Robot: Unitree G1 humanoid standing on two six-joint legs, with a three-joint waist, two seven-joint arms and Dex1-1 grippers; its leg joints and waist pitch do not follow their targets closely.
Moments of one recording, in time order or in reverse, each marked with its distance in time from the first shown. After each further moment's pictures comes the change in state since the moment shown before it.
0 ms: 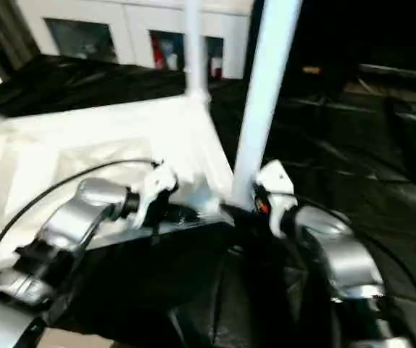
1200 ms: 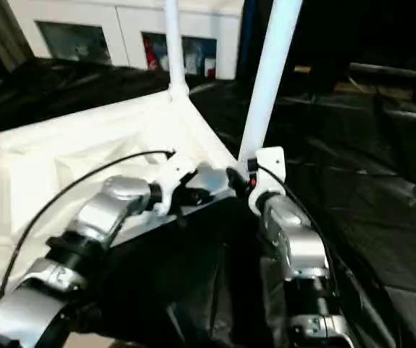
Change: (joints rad) left arm -0.100 -0.192 0.064 0.165 0.064 0.041 0.351; right arm -0.135 0.366 -0.156 0.232 -0.113 -0.077 -0.631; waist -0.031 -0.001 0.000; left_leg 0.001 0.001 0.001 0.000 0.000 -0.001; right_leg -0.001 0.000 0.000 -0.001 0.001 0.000
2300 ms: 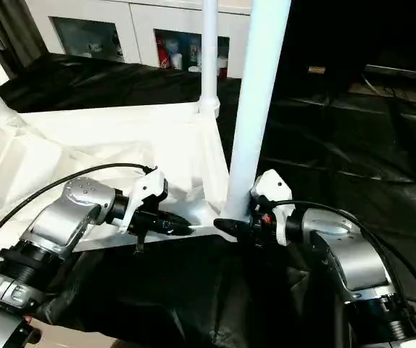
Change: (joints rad) left arm 0.114 0.232 -0.066 -0.206 -0.082 -0.015 -0.447; right arm 0.132 -0.397 0.178 -0.234 0.135 0.051 0.746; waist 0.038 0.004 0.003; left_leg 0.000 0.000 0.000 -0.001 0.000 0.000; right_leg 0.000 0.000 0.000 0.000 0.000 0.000
